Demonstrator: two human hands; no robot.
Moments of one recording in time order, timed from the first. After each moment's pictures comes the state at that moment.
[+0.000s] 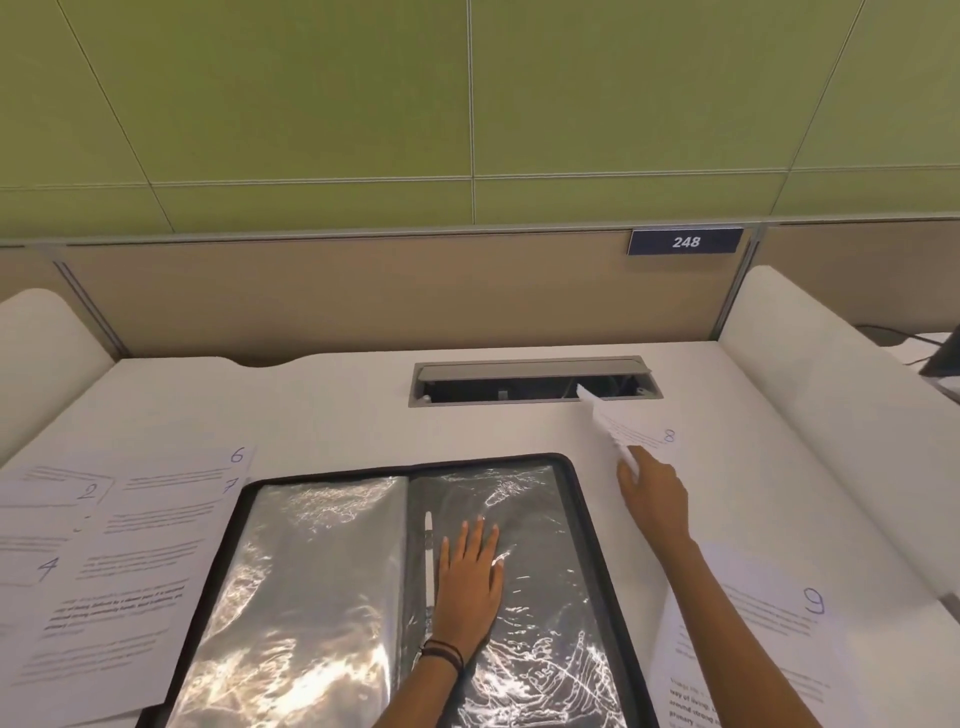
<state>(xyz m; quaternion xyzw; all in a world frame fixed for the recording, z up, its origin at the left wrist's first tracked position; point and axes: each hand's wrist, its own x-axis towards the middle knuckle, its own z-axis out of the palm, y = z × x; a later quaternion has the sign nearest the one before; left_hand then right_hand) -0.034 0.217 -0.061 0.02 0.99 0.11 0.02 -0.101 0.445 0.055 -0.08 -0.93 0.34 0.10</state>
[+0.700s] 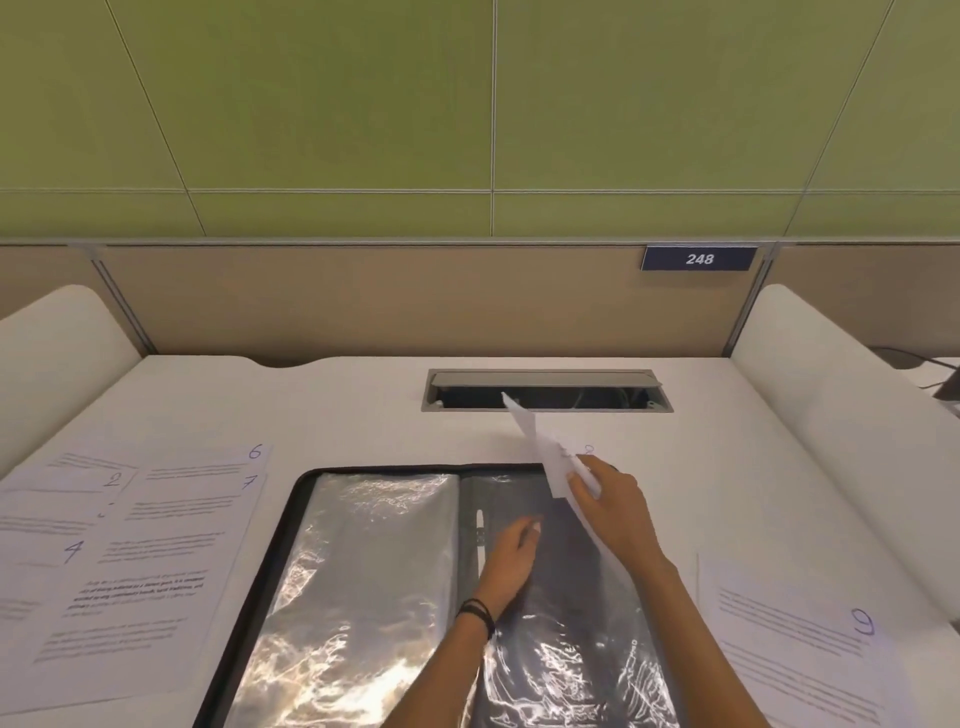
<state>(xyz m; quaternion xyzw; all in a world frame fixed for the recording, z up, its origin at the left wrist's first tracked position) -0.050 0.256 -0.002 -0.05 0.81 0.57 0.11 -0.075 0.397 0.076 0.04 -0.92 0.39 0.07</state>
